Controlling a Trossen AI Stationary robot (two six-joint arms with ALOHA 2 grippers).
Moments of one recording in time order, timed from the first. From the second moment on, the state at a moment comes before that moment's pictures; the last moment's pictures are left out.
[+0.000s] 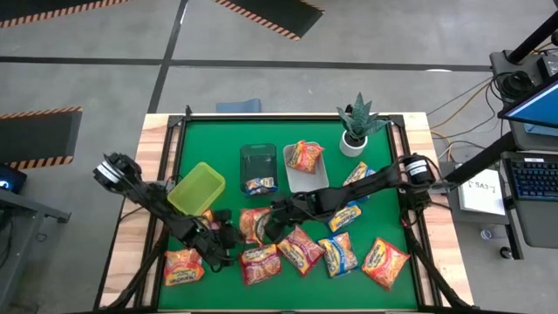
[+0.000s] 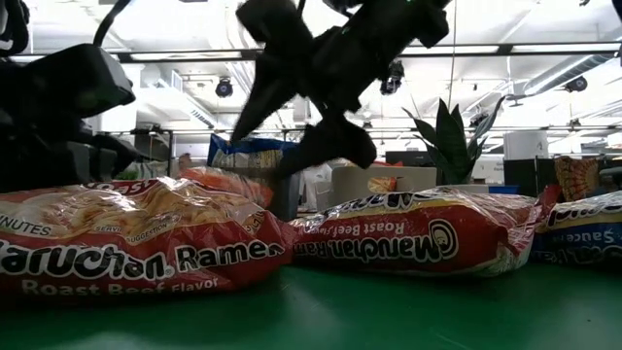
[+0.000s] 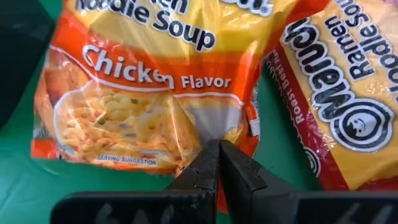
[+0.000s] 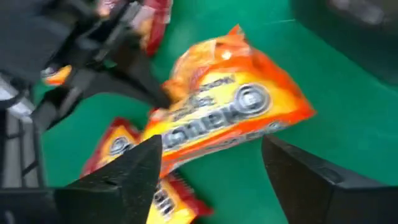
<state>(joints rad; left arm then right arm) -0.68 1.63 0.55 0.11 -0.57 -0.61 0.20 1.97 1.34 -0.14 0.11 0.84</state>
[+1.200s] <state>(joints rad) -0.68 1.67 0.55 0.19 -0.58 -0.58 0.17 2.10 1.35 0.09 0.09 0.84</state>
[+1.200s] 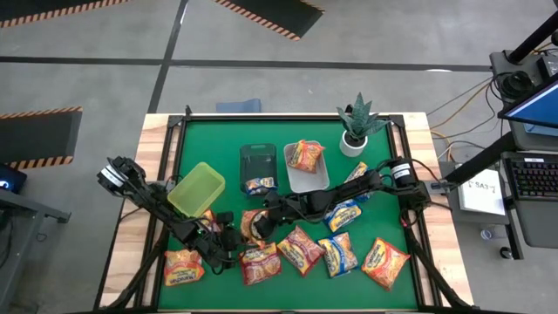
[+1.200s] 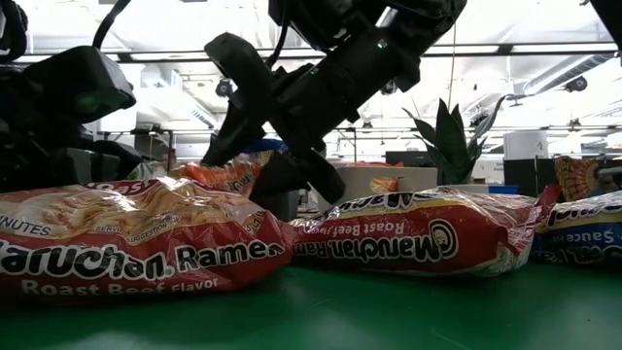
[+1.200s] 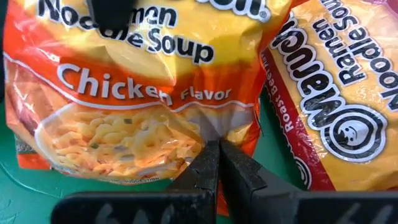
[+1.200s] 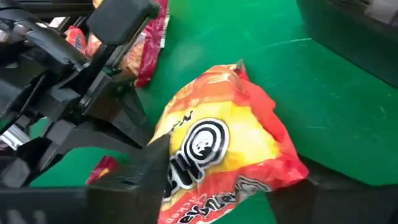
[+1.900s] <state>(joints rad) -0.70 1.46 0.56 0.13 -0.59 -0.45 0.18 1.94 1.35 0.03 0.08 0.64</state>
